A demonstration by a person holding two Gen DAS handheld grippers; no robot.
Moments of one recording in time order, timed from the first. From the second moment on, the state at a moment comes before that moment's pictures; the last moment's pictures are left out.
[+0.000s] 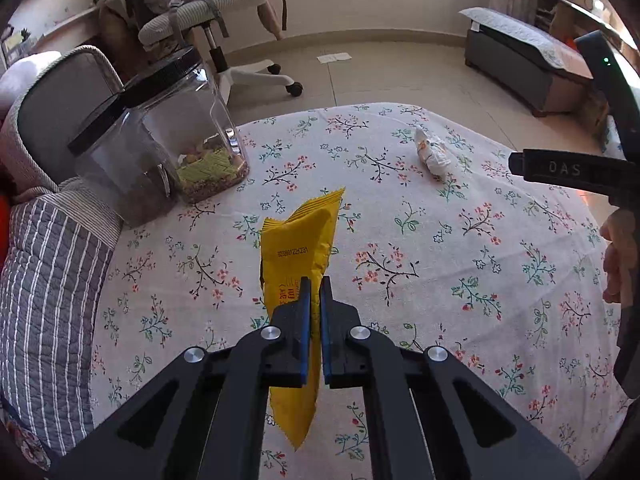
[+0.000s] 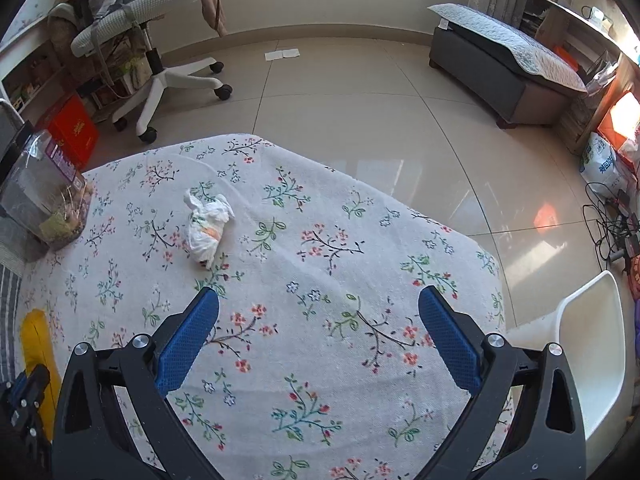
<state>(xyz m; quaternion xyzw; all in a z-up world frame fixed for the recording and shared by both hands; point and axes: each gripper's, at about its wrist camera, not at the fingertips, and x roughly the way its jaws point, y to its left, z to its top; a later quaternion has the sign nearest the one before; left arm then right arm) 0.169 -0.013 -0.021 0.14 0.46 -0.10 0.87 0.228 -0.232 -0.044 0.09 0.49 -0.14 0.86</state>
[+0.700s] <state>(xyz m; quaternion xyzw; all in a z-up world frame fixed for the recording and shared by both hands) 0.206 0.020 -0.001 0.06 0.45 -0.06 0.89 0.302 -0.169 -0.090 0.07 0.54 -0.11 0.83</state>
